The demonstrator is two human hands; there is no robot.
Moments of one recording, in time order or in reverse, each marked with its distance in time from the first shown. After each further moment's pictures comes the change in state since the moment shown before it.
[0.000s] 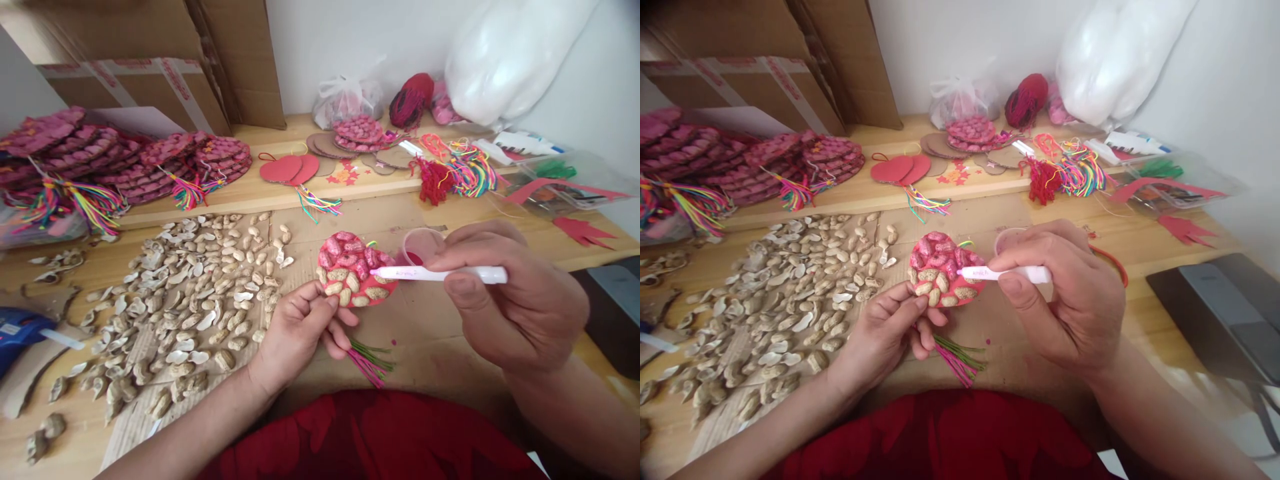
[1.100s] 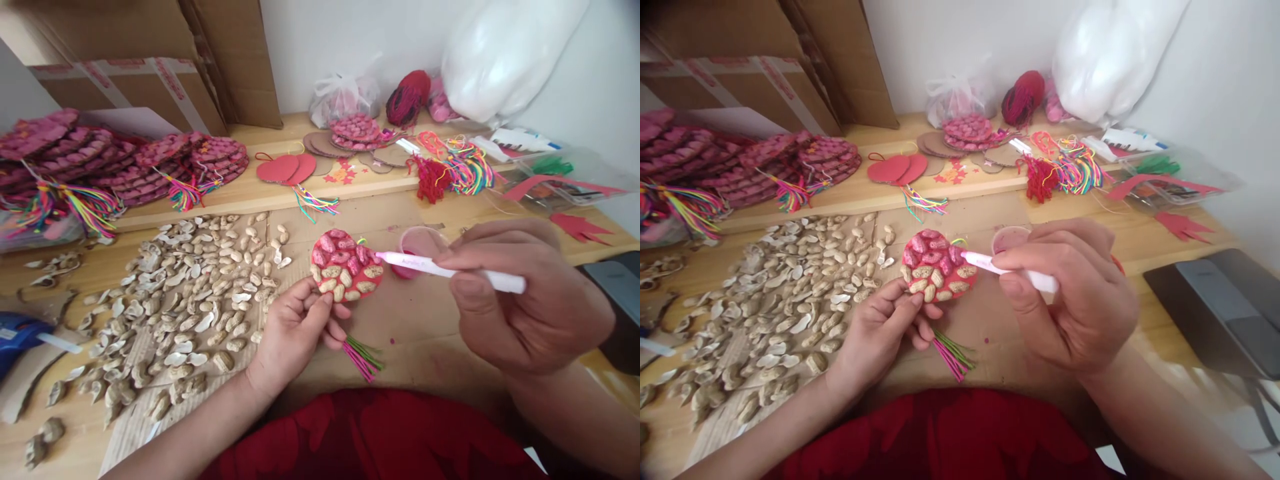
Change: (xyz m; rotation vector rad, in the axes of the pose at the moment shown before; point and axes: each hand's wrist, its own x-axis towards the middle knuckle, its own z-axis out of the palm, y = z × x) left_hand -0.003 0.006 0.005 0.193 0.134 0.065; right_hand -0.003 0.002 0.000 -0.151 0.122 -0.110
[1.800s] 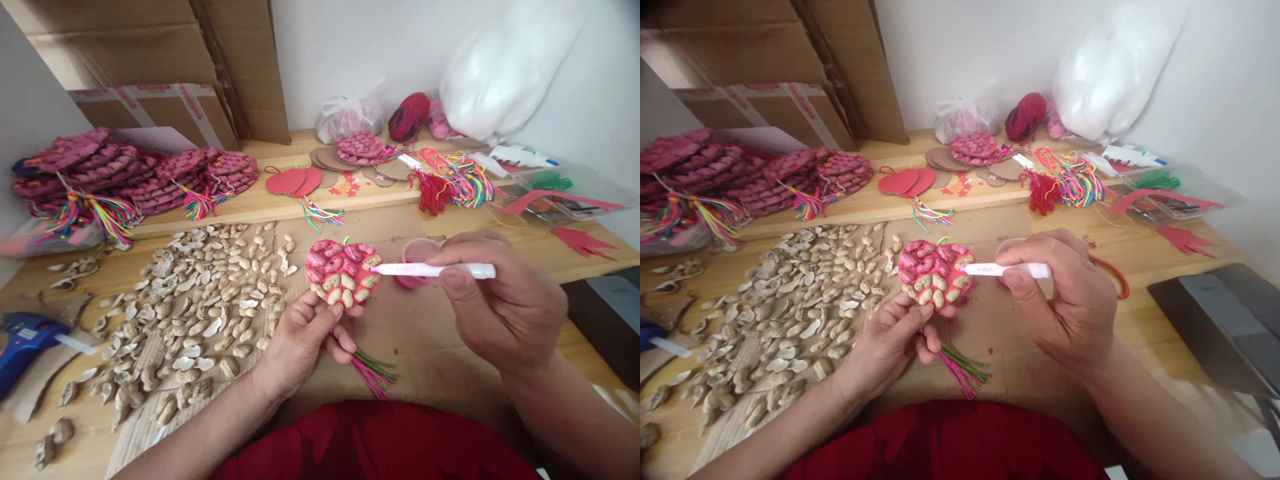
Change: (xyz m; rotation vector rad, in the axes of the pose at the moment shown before) left_hand 0.003 -0.003 0.000 -0.245 -0.121 -0.072; right_hand -0.002 0.005 0.007 0.136 -0.029 0.205
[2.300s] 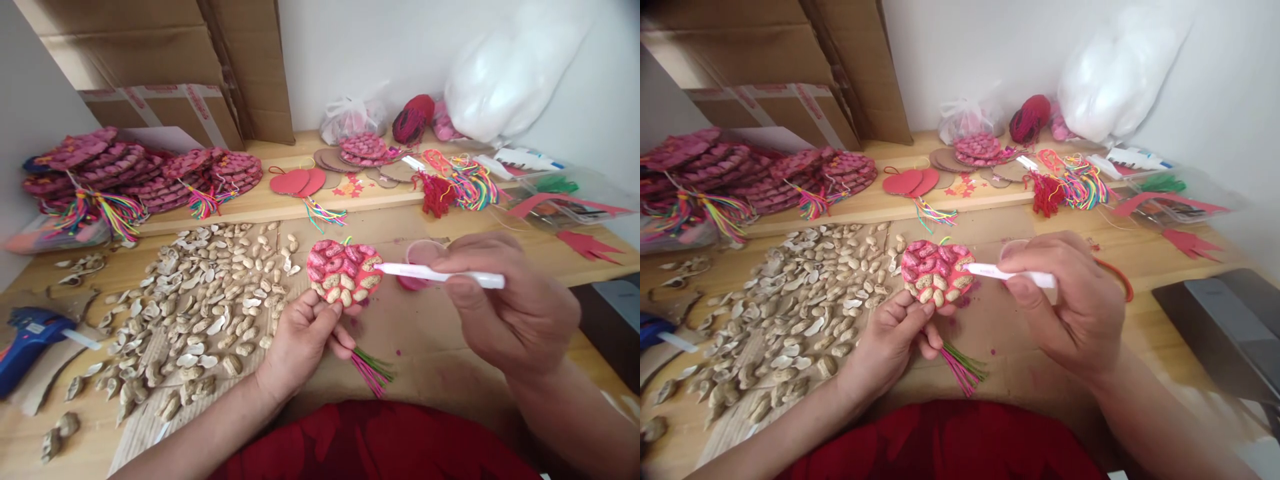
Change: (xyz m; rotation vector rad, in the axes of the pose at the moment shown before) left_hand -0.001 -0.003 0.000 0.120 0.097 0.051; right_hand 0.004 0.002 -0.001 0.038 -0.007 -0.102
